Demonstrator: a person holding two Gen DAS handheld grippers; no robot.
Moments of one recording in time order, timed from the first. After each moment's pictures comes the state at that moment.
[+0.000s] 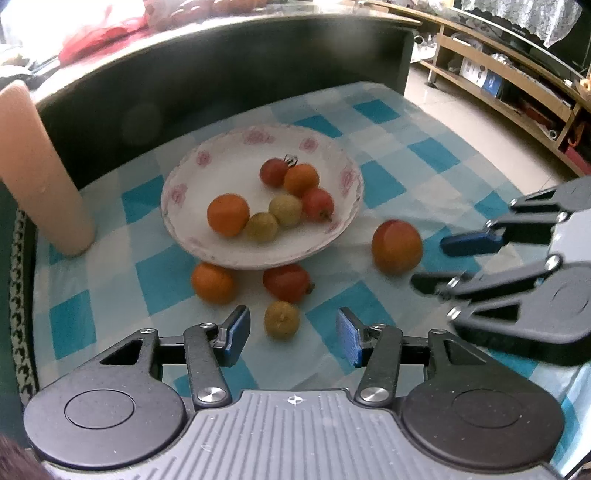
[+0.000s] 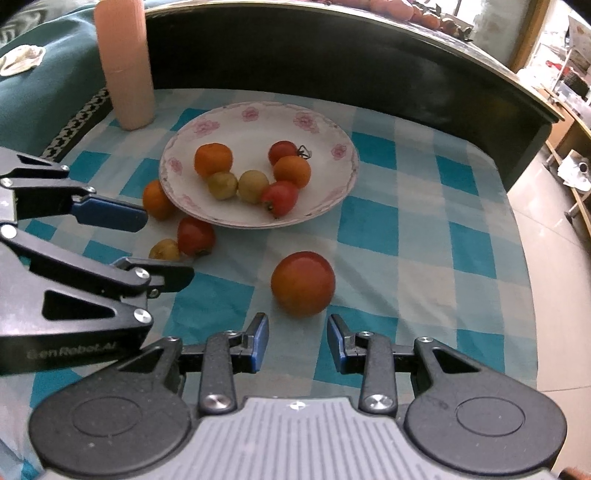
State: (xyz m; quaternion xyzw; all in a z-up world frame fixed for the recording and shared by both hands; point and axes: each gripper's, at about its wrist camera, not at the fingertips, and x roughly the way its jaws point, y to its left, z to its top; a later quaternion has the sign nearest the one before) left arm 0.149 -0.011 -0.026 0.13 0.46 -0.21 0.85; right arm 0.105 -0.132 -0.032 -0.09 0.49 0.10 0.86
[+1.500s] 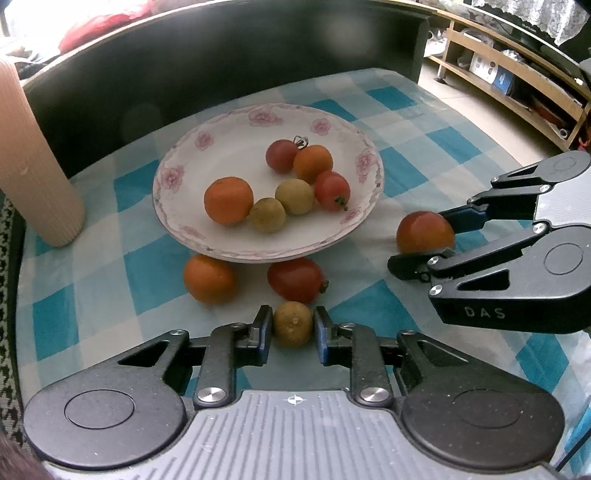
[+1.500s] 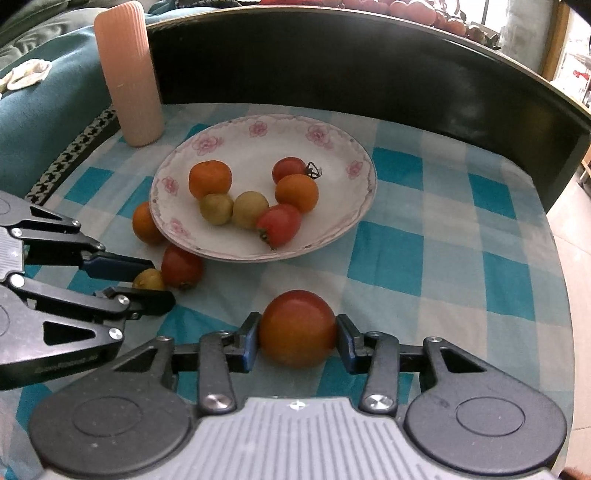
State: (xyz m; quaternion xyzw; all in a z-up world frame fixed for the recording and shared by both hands) left arm 0.164 -0.014 -0.048 0.13 0.46 -0.20 0.85; right arm 0.145 -0.145 -0.049 -0.07 0.46 0.16 0.87
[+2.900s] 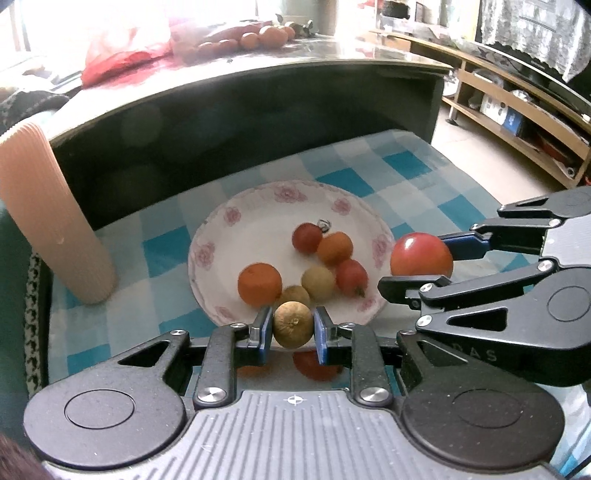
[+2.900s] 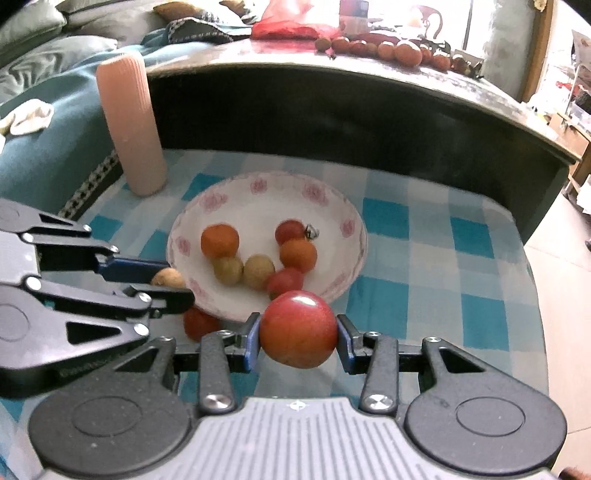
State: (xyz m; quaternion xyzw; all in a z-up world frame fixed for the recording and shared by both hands) left arm 0.187 -0.014 -0.007 0.11 0.41 -0.18 0.88; right arm 0.153 -0.134 0.001 -0.06 0.42 0.14 0.89
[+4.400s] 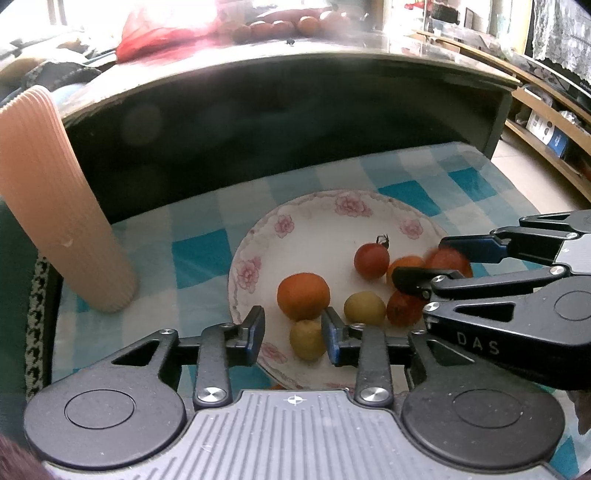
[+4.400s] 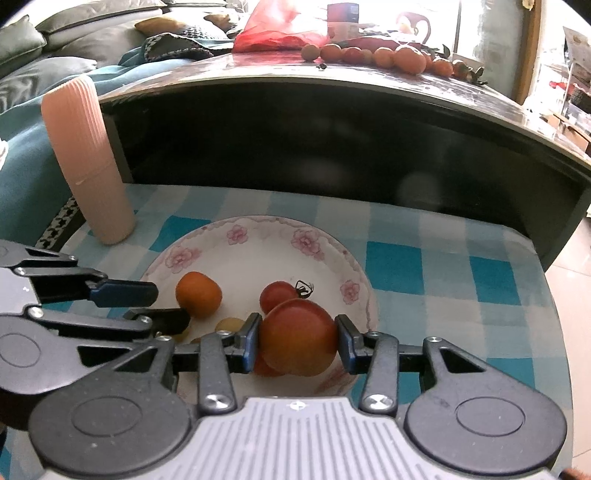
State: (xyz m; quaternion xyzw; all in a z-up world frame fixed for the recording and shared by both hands) left arm 0.231 -0.002 -0.021 0.09 0.43 -0.13 0.89; right arm 0.221 -0.125 -0.015 -0.04 0.41 0.13 0.90
